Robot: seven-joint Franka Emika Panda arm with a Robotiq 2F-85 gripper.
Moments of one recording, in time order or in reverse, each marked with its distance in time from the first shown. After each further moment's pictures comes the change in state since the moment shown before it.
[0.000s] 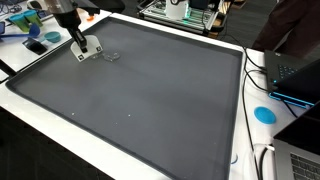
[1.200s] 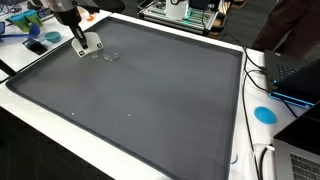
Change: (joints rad) arm 0.021 -0.015 -0.048 -0.023 -0.027 -0.031 0.090
